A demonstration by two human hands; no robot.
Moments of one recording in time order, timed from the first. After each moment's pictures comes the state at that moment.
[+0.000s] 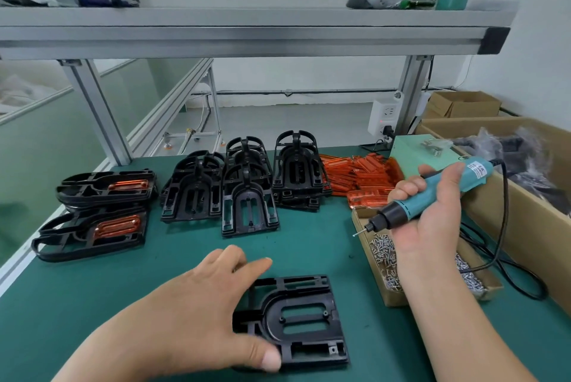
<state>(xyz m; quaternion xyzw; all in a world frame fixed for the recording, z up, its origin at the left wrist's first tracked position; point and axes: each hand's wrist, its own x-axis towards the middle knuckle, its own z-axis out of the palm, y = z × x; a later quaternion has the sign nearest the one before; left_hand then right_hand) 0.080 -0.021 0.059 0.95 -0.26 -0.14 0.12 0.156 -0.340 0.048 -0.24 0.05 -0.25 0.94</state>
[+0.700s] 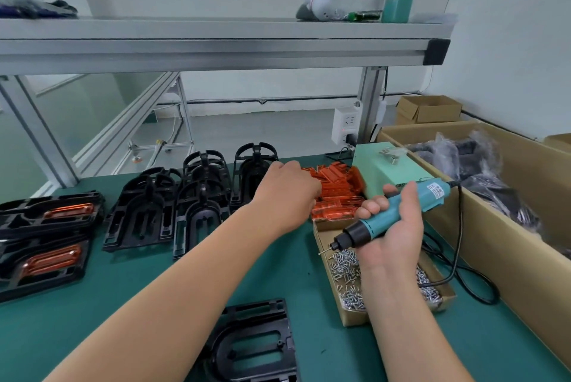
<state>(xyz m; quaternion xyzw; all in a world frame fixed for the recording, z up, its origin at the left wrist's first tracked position) 0.247 -0.213 0.078 0.93 -0.34 0.14 -0.03 0.160 -0.358 0.039 -0.20 0.11 -0.25 0.94</state>
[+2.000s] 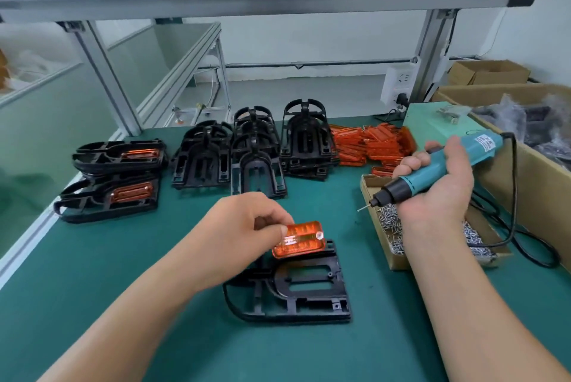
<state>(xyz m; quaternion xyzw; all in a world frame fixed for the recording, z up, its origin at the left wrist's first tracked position) 0.101 -0.056 0.061 0.90 -0.19 -0.04 0.38 0.154 -0.345 0.040 -0.23 0.11 -0.22 0.94</state>
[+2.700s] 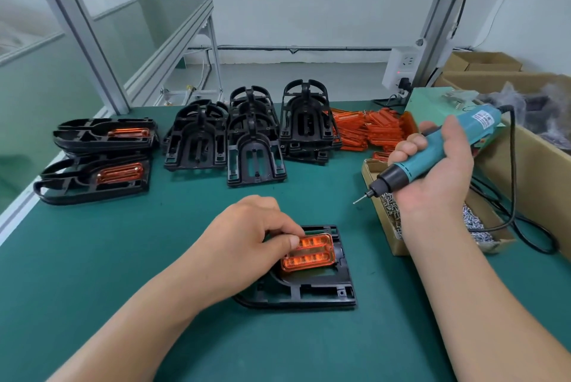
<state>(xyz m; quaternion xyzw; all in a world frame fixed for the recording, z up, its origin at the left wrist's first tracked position) 0.084 -0.054 0.032 0.90 -0.22 -0.03 0.38 0.149 -0.328 0.043 -0.28 0.07 -0.20 0.94</state>
